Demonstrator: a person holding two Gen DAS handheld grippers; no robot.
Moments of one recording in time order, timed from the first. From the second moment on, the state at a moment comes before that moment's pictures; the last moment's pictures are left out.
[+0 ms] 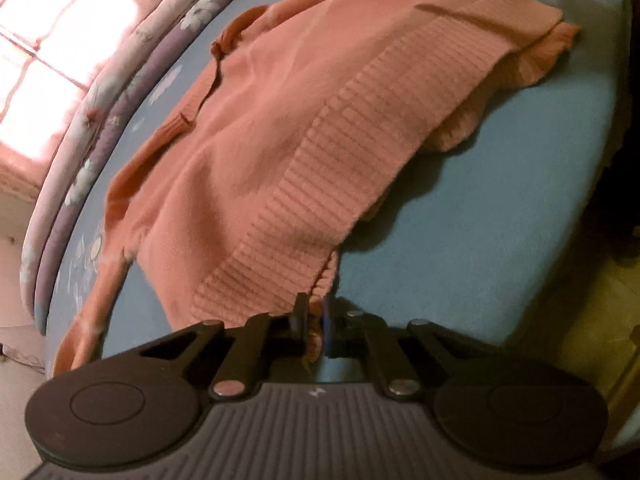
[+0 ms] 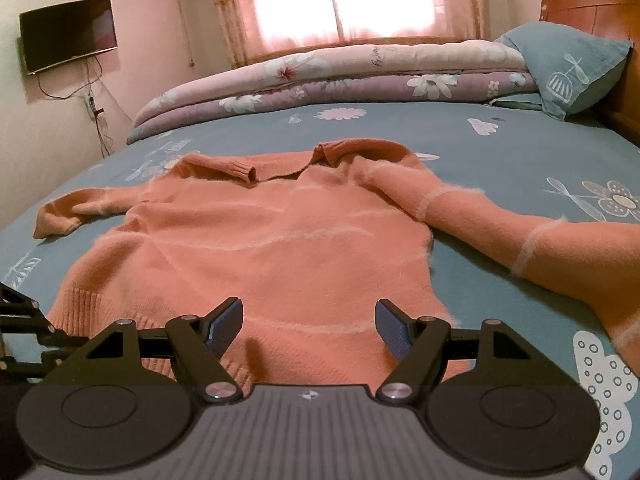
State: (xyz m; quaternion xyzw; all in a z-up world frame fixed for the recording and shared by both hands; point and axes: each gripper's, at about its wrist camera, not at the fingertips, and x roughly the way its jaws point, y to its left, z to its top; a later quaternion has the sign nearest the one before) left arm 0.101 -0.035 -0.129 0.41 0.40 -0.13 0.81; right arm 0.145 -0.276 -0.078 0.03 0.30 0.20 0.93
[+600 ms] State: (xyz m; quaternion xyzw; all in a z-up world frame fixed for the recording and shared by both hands) left arm 0.076 -0.037 -0.106 0.34 0.33 -0.13 0.87; right arm 0.093 -0.214 -0.084 -0.16 0.22 0.32 0.91
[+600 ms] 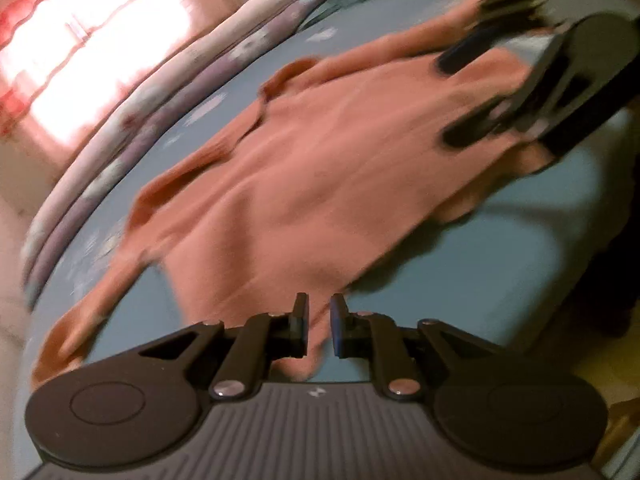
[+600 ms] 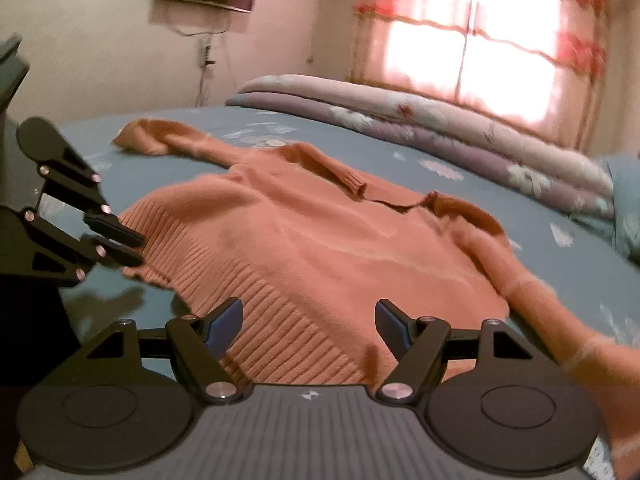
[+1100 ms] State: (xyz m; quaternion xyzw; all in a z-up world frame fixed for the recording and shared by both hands) left arm 0.047 -0.121 -0.167 0.59 0.16 -0.19 0.77; right arm 0.123 -0.292 -0.065 0.06 0.25 0.26 0.93
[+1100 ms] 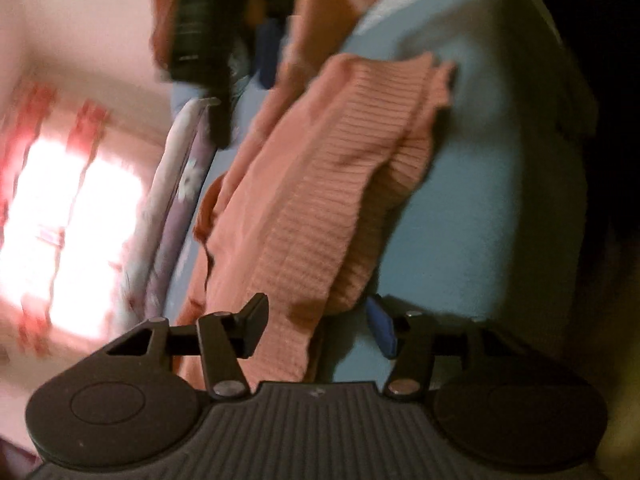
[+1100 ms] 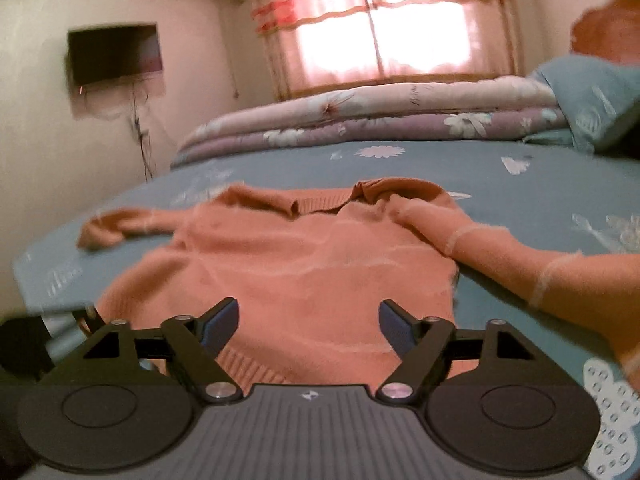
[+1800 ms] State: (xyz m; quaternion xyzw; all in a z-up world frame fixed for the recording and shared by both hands) left arm 0.051 -0.110 -0.153 0.56 0.09 -0.15 0.81; right arm 0.072 -0.222 -0.091 -0.24 0.18 0.32 0.90
